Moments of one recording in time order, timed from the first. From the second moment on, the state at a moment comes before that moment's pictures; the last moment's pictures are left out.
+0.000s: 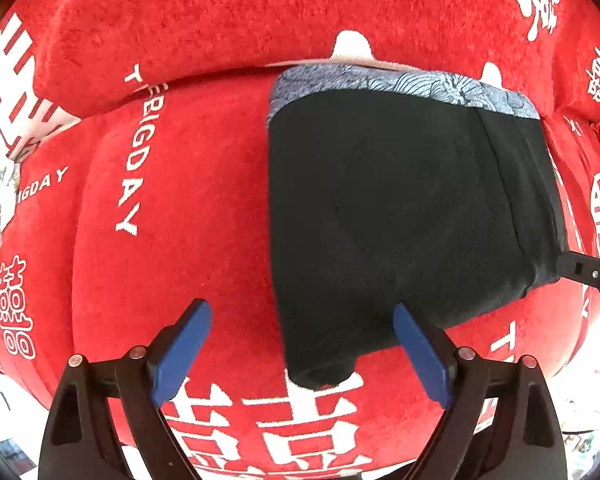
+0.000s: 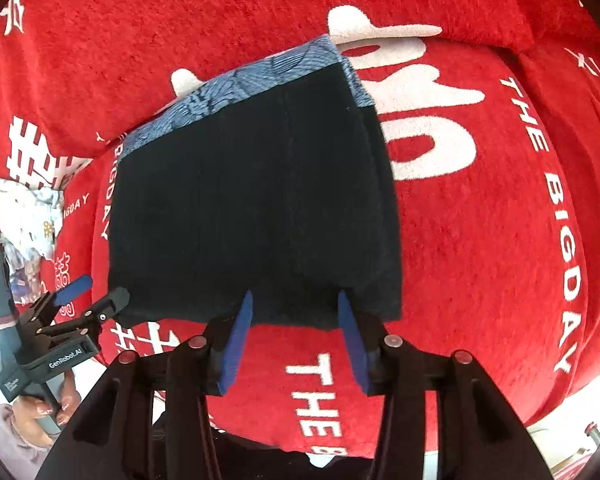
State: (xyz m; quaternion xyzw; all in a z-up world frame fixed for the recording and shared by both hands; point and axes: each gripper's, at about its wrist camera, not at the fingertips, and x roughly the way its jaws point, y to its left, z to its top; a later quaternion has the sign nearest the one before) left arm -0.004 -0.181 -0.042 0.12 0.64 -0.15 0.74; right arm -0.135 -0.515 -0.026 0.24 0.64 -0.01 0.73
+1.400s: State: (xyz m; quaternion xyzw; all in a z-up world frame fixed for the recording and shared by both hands) left arm 0.036 -0.210 -0.041 0.09 0.66 -0.14 0.73; right arm -0.129 -0.569 -0.028 0.26 0.64 0.00 0.72
